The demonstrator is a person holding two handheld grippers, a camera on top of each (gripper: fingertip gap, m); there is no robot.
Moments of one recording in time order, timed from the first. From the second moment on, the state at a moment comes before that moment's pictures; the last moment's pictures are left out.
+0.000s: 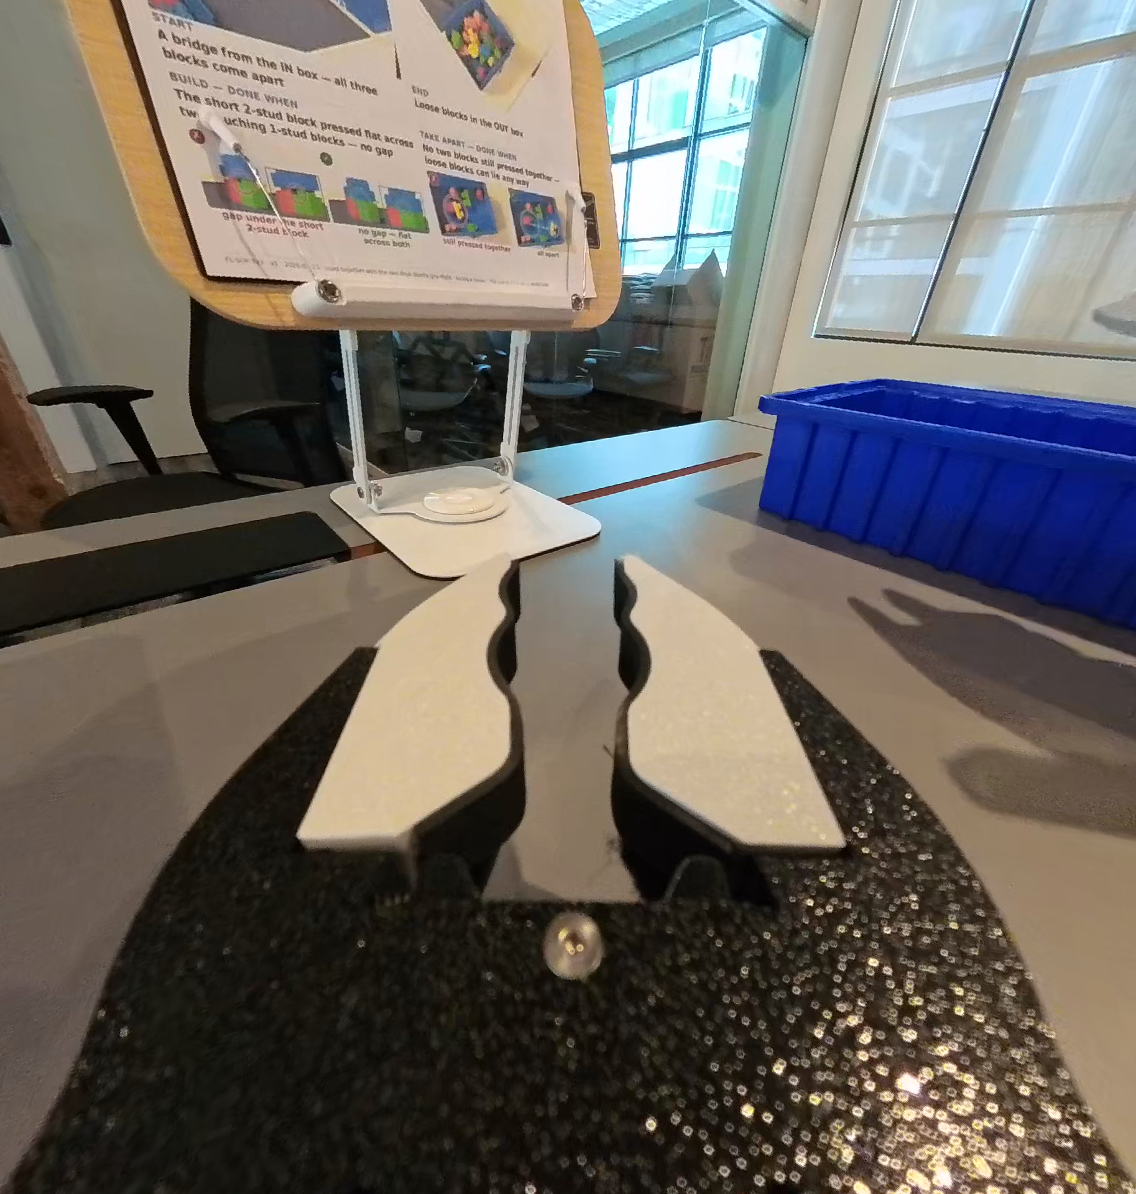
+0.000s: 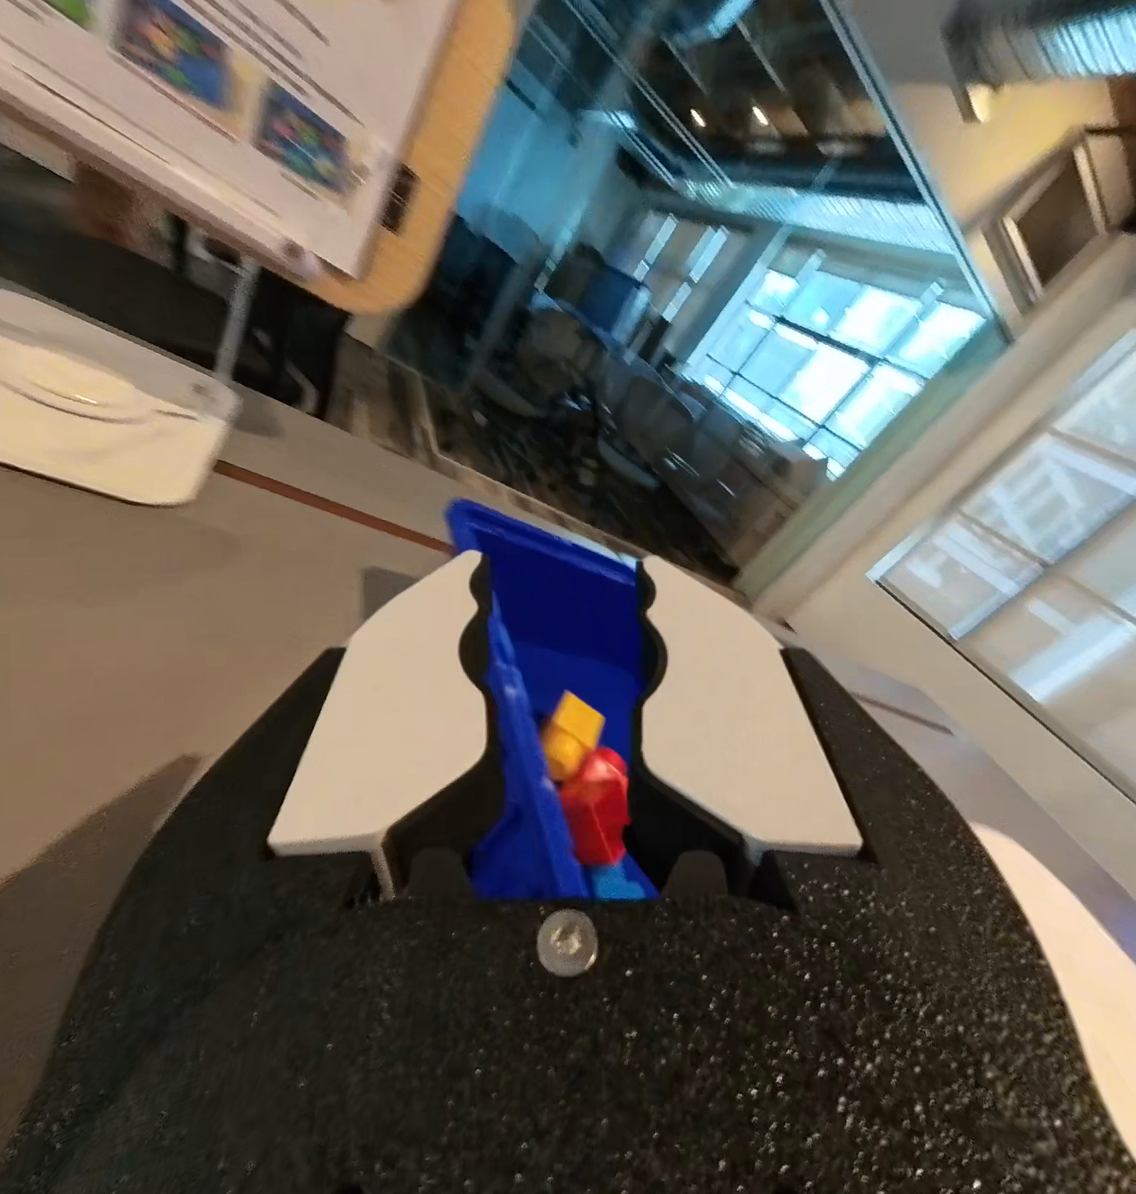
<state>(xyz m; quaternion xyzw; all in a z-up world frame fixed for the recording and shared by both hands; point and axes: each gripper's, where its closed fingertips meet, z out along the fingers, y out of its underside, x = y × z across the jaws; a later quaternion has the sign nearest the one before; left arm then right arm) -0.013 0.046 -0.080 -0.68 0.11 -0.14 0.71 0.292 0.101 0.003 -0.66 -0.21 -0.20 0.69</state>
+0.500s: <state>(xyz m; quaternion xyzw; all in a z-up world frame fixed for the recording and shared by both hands) -0.027 0.043 -0.067 -0.64 0.06 -0.22 0.74 -0.087 -0.146 0.066 -0.41 -0.63 0.38 0.54</state>
